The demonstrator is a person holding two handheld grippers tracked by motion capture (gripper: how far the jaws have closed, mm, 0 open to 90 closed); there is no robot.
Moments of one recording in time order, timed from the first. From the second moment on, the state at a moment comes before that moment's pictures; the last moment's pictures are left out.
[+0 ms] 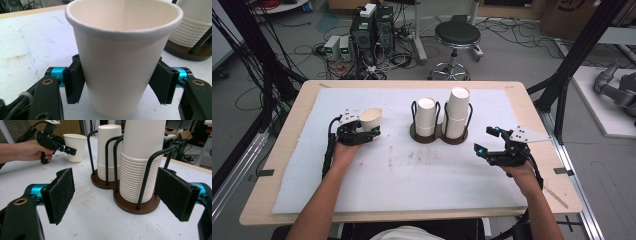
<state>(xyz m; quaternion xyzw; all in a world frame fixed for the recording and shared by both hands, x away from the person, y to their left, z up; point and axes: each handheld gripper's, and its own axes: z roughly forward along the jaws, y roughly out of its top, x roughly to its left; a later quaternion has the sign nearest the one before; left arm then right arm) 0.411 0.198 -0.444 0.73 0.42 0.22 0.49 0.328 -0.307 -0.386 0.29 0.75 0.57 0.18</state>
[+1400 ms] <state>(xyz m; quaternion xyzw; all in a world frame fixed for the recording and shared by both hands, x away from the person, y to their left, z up) 0.364 0.227 -0.433 0.74 0.44 0.20 0.47 0.328 -0.311 -0.387 0.29 0.75 0.56 0.18</state>
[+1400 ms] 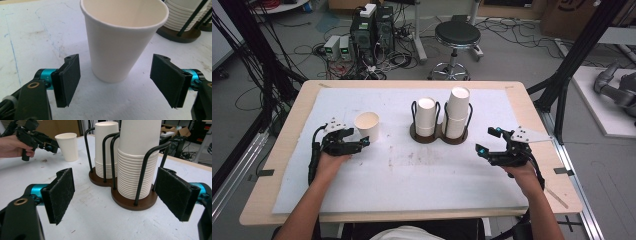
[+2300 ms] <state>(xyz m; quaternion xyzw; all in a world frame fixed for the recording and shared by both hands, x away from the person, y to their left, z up) 0.340 0.249 -0.403 0.66 0.37 0.23 0.62 0.329 -0.325 -0.395 0.33 0.75 0.52 0.23</state>
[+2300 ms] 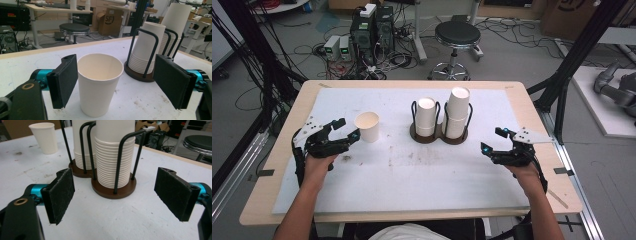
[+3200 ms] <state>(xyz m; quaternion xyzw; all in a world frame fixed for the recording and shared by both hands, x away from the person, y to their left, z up) 0.334 0.250 -0.403 0.66 0.36 0.24 0.62 0.324 -0.325 -0.396 0.34 0.75 0.51 0.25</state>
